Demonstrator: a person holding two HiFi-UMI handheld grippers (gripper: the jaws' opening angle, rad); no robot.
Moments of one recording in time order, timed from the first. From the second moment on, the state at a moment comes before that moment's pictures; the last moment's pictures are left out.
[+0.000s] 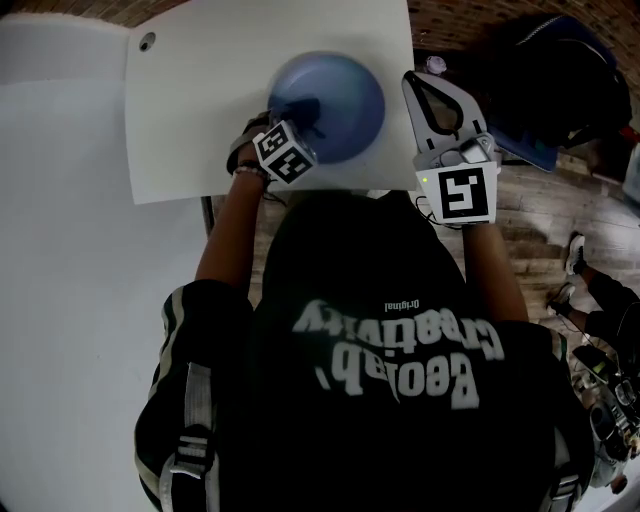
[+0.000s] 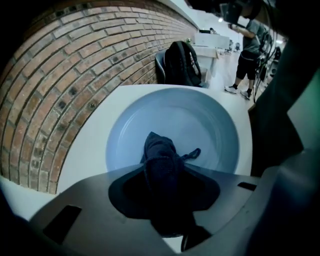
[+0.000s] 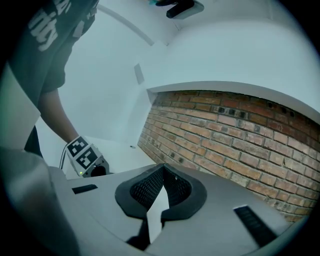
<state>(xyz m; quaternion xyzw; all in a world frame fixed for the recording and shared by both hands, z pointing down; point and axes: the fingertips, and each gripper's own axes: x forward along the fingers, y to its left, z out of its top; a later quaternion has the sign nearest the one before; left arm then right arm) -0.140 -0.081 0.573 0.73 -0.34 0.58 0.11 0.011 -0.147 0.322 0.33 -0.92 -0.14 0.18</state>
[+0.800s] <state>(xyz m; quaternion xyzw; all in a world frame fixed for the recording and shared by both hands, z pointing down) -0.063 -0.054 0.572 0.81 -0.24 0.53 0.10 0.008 -0.130 0.324 0.34 -0.91 -0.14 0.19</state>
